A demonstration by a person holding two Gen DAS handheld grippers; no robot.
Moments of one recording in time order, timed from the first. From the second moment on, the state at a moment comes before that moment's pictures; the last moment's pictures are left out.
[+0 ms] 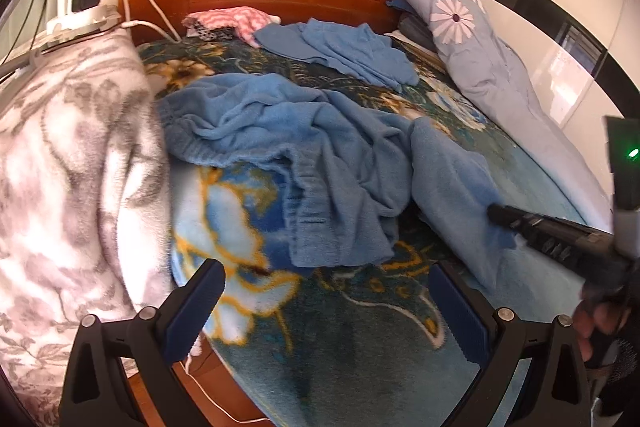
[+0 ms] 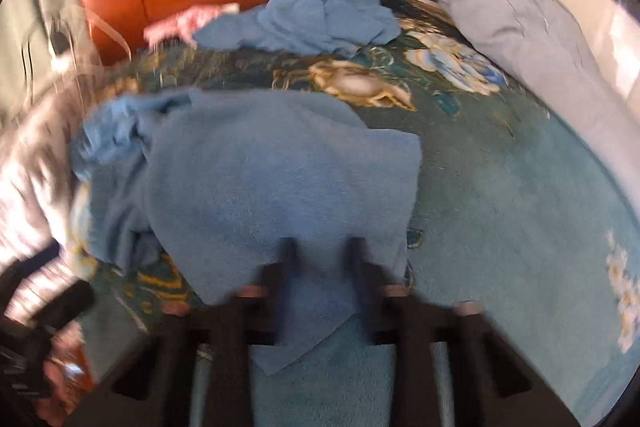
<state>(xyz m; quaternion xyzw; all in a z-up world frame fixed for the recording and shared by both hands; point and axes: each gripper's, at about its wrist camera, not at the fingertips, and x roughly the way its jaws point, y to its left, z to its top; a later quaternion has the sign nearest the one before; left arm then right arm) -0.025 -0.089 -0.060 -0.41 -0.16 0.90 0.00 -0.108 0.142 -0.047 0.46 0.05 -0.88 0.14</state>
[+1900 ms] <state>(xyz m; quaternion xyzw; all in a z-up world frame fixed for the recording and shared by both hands) -0.098 0.196 -0.041 -0.50 -0.03 0.78 0.38 0.370 0.518 0.039 0.42 -0.05 -0.85 -0.33</state>
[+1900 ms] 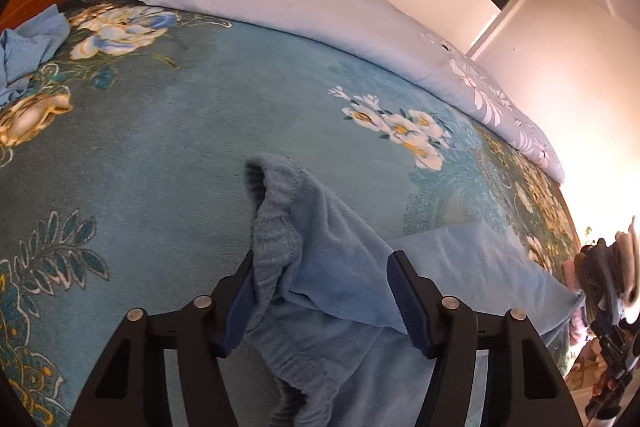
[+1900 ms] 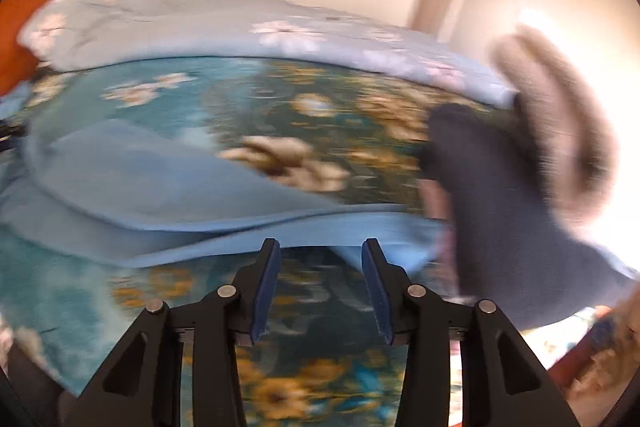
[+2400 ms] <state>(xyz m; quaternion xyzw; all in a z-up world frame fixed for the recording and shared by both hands) -0.095 0.194 -0.040 -0.50 -0.04 0.78 0.38 0.266 0.476 -0.031 0.51 0.13 -0.83 -0.18</state>
